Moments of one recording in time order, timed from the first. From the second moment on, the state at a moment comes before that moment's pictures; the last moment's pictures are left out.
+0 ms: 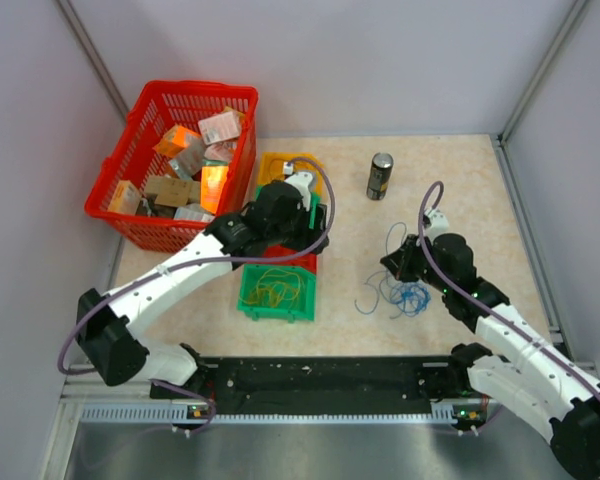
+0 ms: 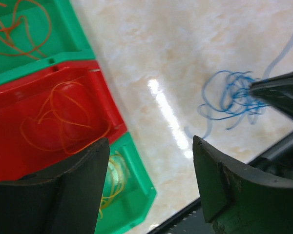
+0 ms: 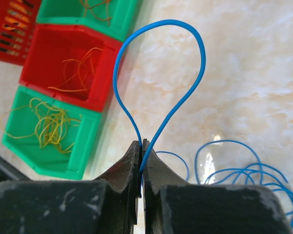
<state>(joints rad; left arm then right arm) -0.79 1.37 1.25 -0.52 -0.01 -0.43 0.46 0.82 0.49 -0.11 -0.16 0.52</state>
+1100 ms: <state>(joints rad) -0.77 1.79 1.40 -0.77 -0.18 -0.20 0.41 0.86 0.49 -0.17 -0.23 0.48</state>
